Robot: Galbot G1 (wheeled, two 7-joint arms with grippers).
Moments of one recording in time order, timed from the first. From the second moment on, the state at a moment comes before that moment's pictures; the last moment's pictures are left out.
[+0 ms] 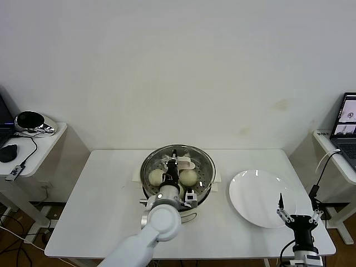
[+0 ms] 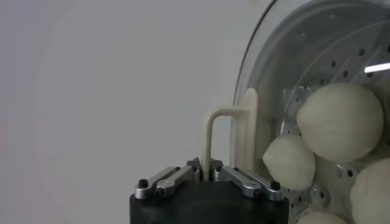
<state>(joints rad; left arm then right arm) 0.81 -1.30 0.21 -1.81 1.32 0.72 0.34 -1.56 1.49 0.88 1.86 -0.05 0.36 -0.02</state>
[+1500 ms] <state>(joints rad) 0.87 -1.32 0.16 -1.80 1.35 0.67 0.27 -1.57 1.48 0.87 1.86 -0.05 0.37 -0.02</state>
